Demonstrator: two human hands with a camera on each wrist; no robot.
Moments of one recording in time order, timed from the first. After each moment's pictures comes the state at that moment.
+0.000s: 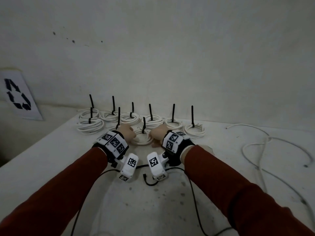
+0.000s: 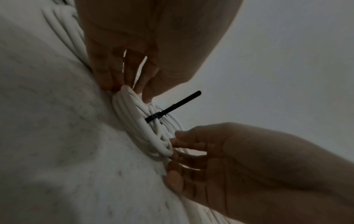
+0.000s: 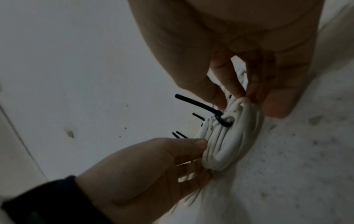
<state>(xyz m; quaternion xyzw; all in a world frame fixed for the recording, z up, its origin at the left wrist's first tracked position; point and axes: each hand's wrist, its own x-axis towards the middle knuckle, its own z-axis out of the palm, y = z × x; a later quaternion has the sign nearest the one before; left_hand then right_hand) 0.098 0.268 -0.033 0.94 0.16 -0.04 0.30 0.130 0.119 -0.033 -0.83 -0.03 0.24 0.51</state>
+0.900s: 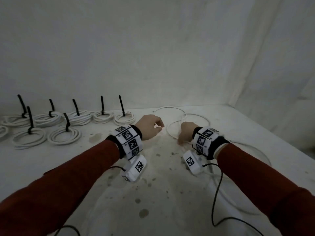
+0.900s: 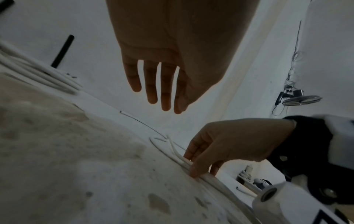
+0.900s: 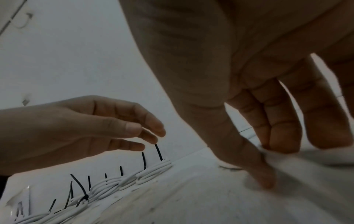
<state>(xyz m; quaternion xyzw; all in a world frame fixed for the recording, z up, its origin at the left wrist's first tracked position) 0.063 -0.007 -0.016 0.92 -0.32 0.02 0.24 0.035 -0.180 -0.010 -0.98 0.11 0.13 0.05</state>
